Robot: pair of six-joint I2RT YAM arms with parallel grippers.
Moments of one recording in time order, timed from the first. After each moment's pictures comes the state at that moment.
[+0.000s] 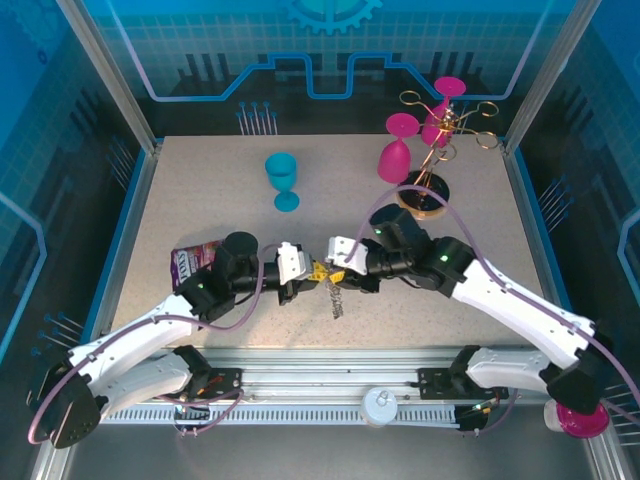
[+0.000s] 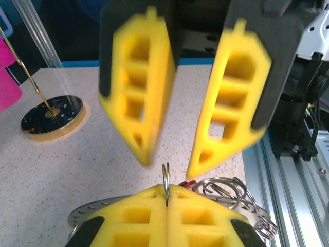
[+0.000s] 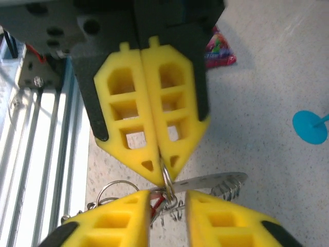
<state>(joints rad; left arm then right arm) -0.68 0.97 0.60 0.06 0.59 0.29 0.79 1.13 1.07 -0.64 -0.40 -0.52</state>
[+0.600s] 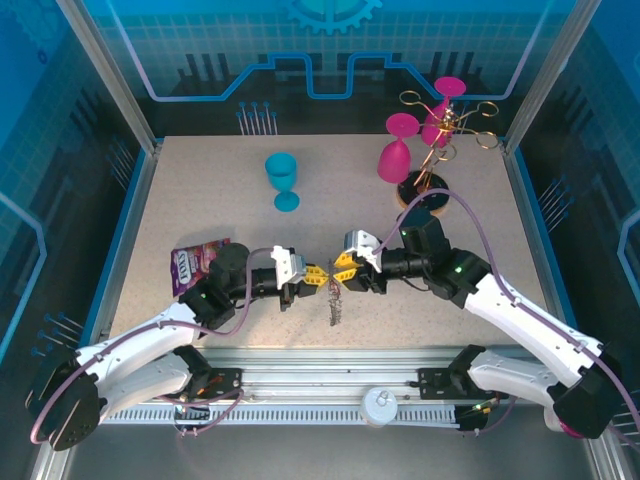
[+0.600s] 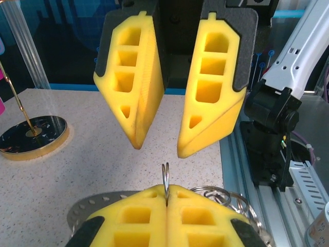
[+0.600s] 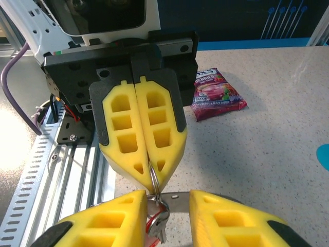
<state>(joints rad) -0.68 0.95 0.49 0.32 0.66 0.12 0.69 1.04 0.89 -0.38 -0.67 -0.38</state>
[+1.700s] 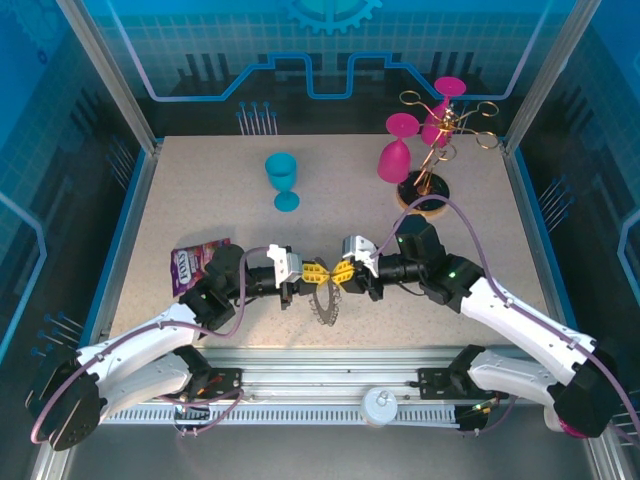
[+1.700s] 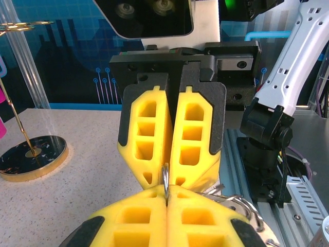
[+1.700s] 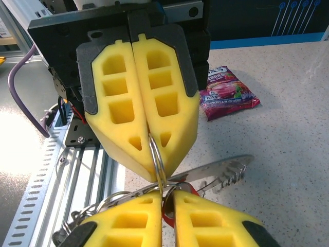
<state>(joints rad) -0.68 0.95 0.47 0.42 0.68 0.09 0.71 1.05 0.81 -0.28 -0.69 -0.32</state>
